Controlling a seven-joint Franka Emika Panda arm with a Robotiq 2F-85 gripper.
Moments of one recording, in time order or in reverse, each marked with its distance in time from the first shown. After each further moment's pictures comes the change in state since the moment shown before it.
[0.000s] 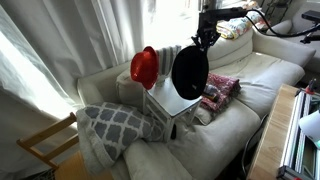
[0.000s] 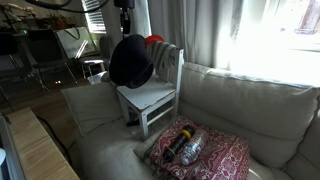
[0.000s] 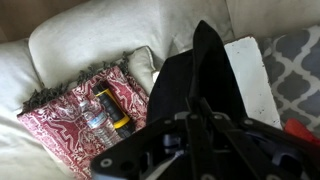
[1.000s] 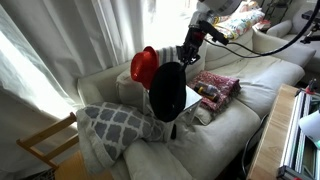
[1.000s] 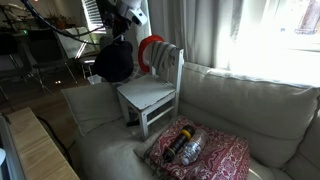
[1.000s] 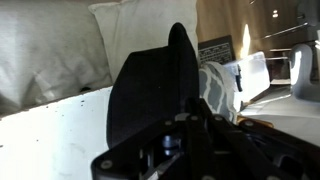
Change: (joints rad) arm -0.042 0.186 0.059 0.041 0.795 0.005 -0.736
